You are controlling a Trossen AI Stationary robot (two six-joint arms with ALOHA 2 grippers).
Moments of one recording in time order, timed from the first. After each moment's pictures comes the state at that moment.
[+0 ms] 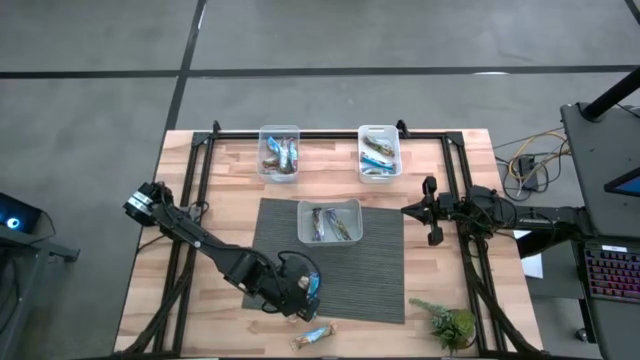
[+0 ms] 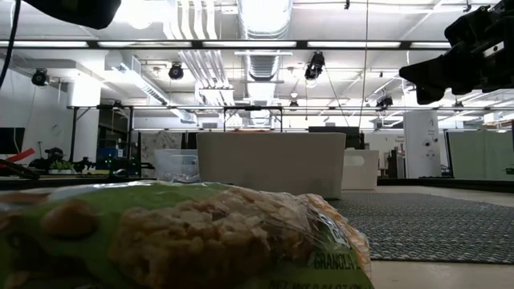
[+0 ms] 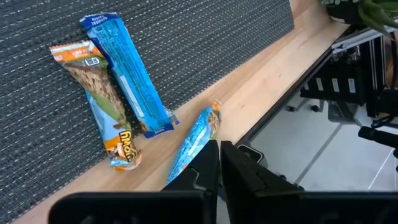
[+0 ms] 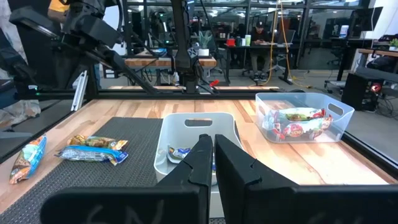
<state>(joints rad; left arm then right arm) -0.55 1.72 1.43 -0.63 -0.11 -1.55 -0.11 0.14 0.01 0.13 -0.10 0.03</state>
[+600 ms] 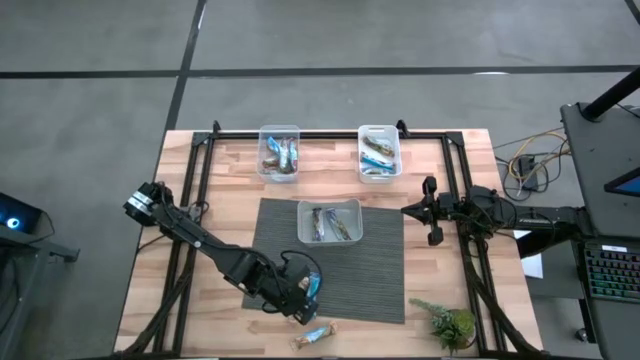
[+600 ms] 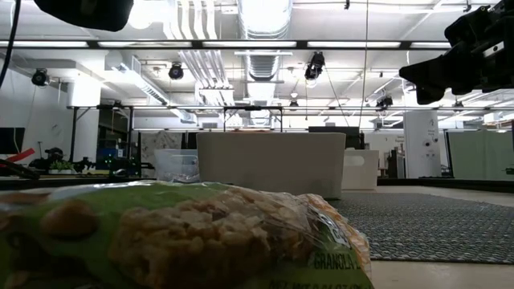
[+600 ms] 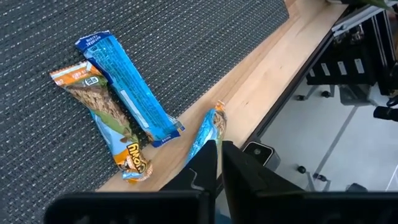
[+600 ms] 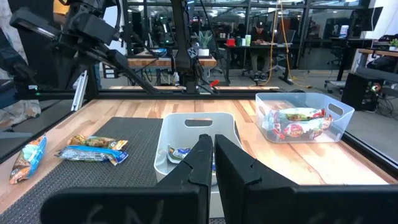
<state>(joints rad) -0.55 1.72 1.43 -0.63 -0.12 -1.41 -0.11 0.14 0.01 0.13 -0.10 0.02</state>
